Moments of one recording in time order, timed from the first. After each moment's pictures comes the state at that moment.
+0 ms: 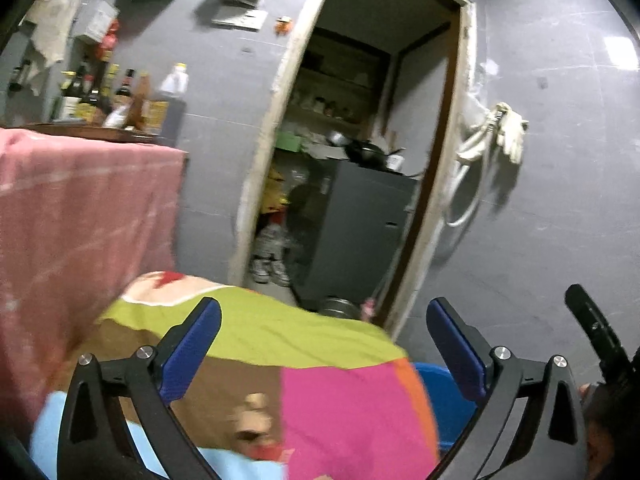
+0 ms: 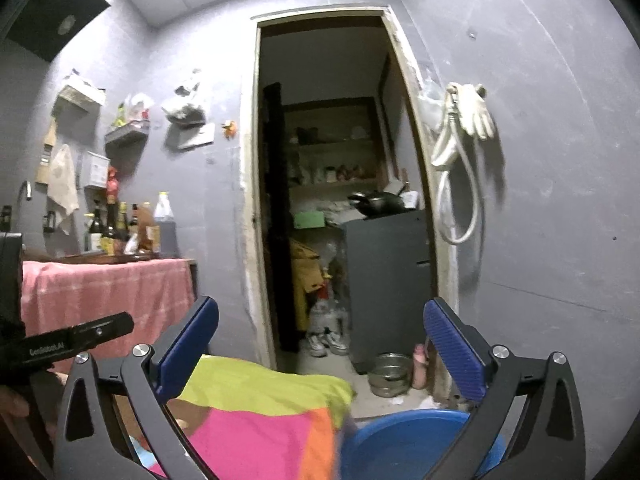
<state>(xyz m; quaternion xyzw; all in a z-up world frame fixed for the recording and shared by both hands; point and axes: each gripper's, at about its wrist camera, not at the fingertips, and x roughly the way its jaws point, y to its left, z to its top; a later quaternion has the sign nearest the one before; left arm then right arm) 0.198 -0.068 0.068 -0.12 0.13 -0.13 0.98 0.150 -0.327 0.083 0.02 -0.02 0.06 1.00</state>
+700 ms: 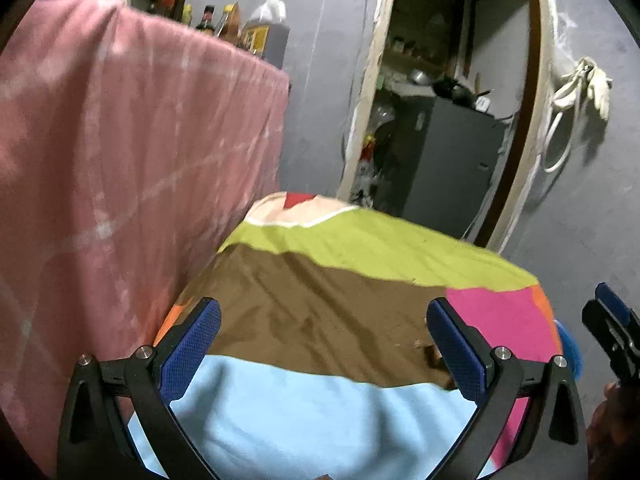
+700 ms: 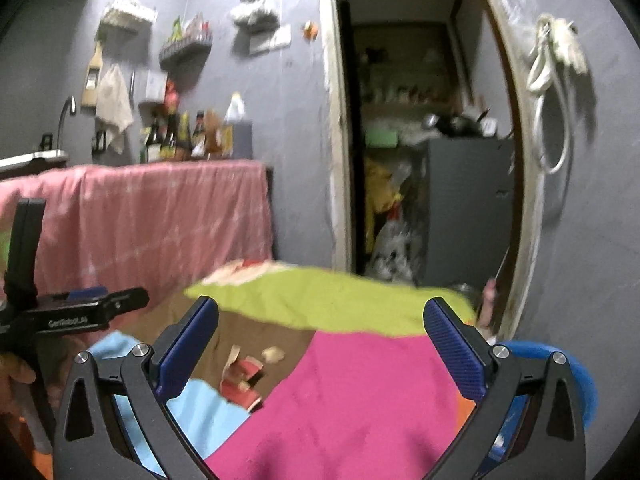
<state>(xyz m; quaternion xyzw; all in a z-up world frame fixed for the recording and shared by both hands) 0.211 0.029 -0.028 -0.10 0.26 -0.01 0.96 0.202 -0.212 0.005 -0.02 0.15 0.17 0.97</state>
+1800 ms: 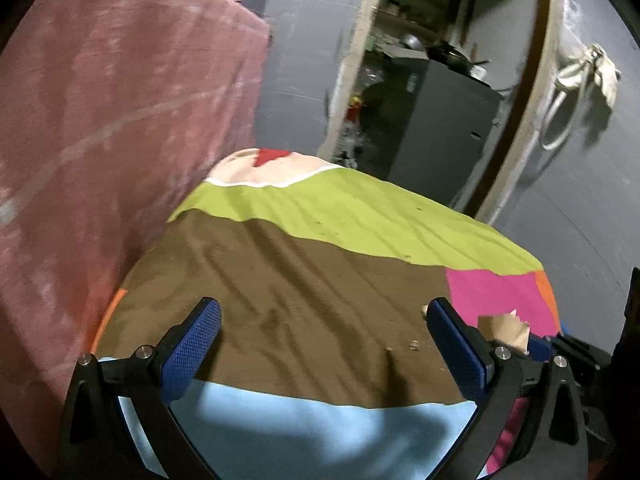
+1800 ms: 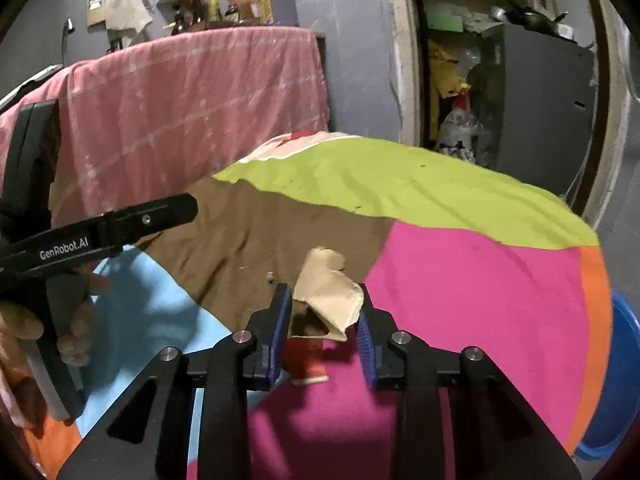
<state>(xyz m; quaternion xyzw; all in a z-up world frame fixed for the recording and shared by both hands) 0.261 0.013 -0.041 -0.11 0.33 -0.06 0.94 0.265 -0.184 -0.056 -0.04 0.34 0.26 0.90</state>
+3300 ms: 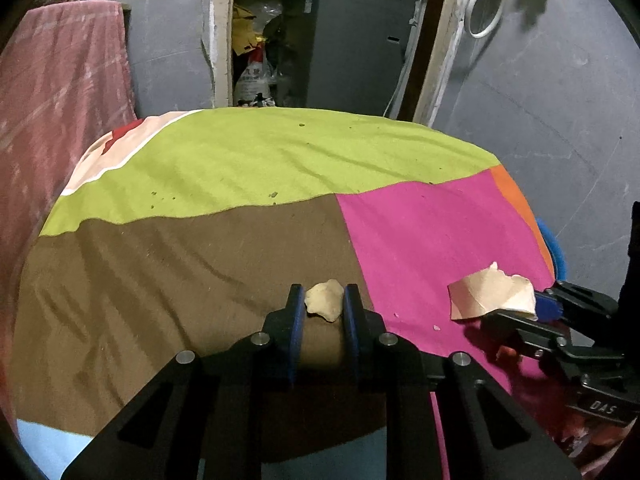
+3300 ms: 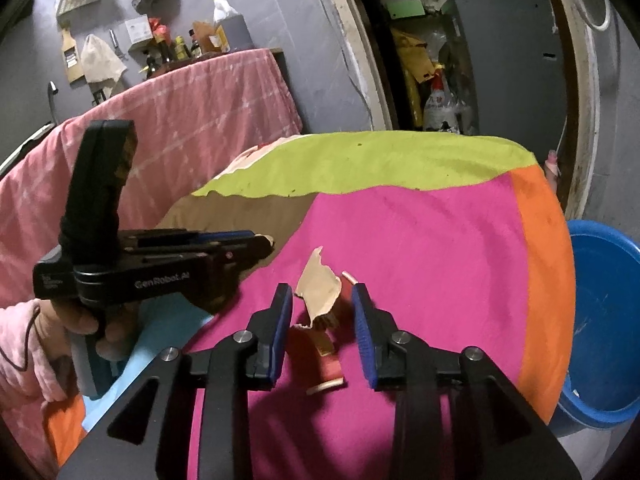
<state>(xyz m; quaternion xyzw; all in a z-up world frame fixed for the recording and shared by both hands) 0.302 -0.085 -0.081 0.01 0.42 -0.19 0.89 0.264 -0.259 -0.075 0.05 0.35 0.27 0.90</state>
